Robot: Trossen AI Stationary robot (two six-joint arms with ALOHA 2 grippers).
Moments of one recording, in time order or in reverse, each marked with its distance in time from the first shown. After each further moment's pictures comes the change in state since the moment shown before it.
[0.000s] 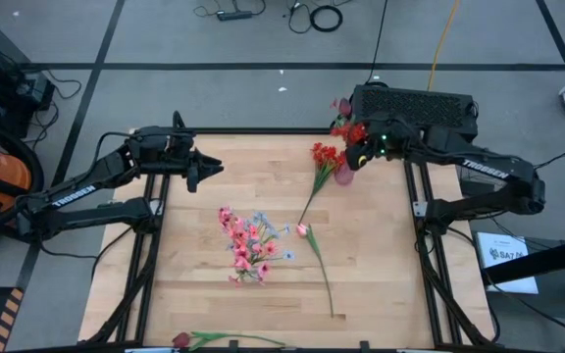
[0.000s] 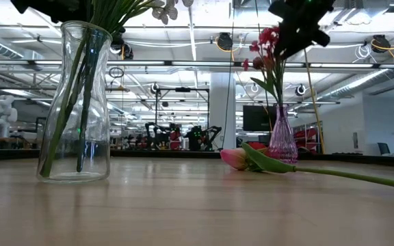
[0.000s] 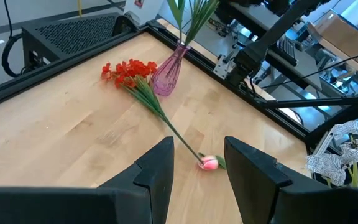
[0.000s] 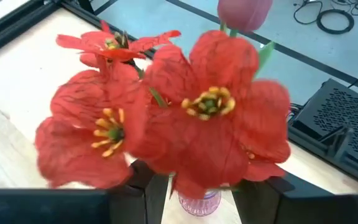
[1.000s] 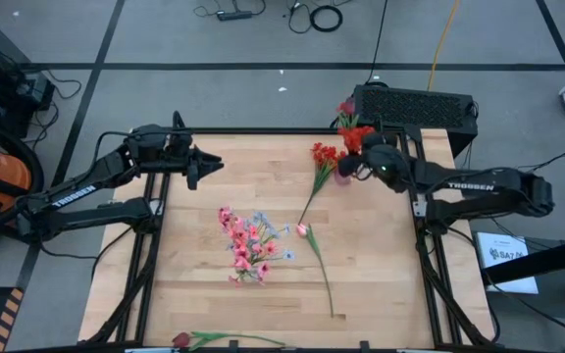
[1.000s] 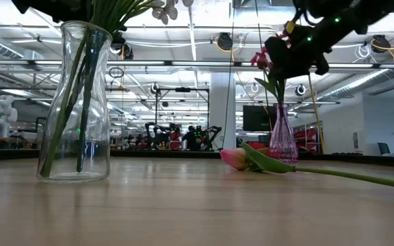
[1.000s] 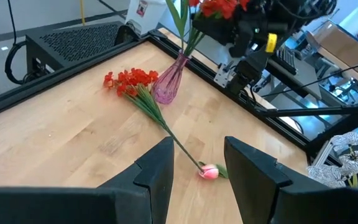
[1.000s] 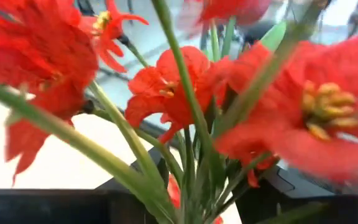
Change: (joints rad) left arm 0.015 0.000 0.000 0.029 -0.001 -0.010; right arm 0.081 -0.098 -0.553 0.795 0.341 -0.140
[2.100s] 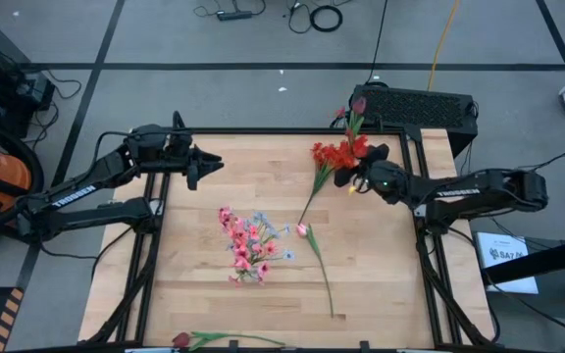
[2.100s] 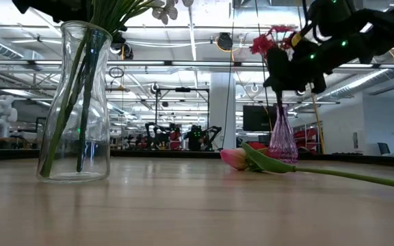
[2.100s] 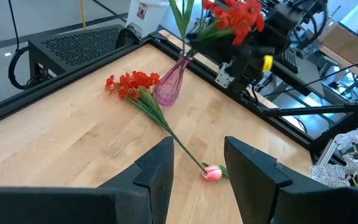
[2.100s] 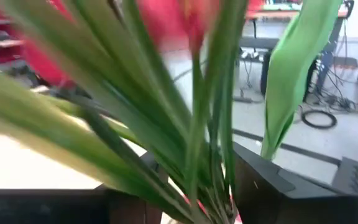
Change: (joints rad) left arm 0.000 0.000 0.000 0.005 -0.007 0.023; right arm 0.062 0.057 -0.263 0.547 -0.001 -0.040
